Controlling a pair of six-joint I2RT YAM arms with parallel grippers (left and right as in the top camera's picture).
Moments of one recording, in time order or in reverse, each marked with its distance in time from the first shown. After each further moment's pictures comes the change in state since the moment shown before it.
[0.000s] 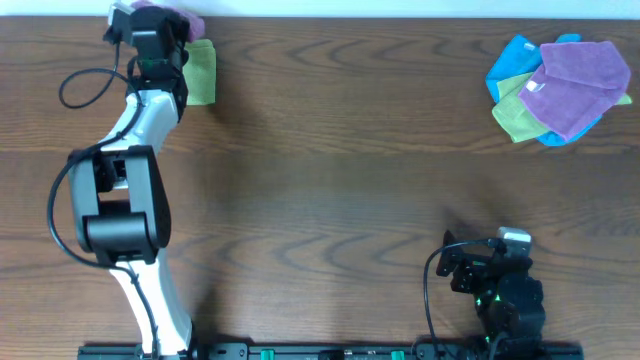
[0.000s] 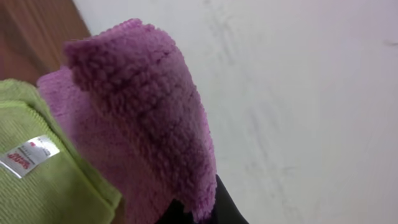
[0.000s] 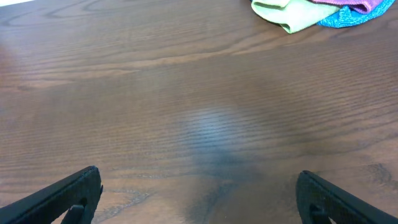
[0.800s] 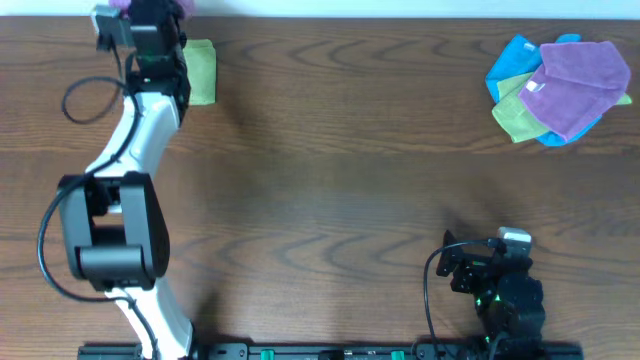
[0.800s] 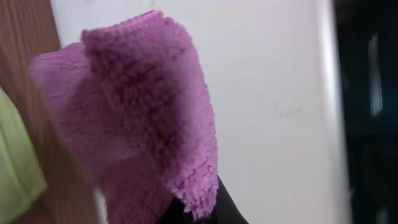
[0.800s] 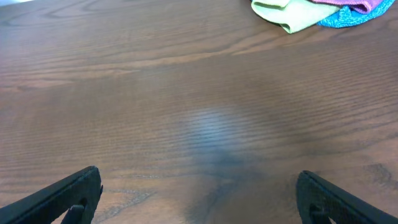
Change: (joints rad) left arm -0.029 -0.150 -0.015 -0.045 -0.132 -0.238; right arm 0.000 0.000 0.000 0.000 0.000 0.000
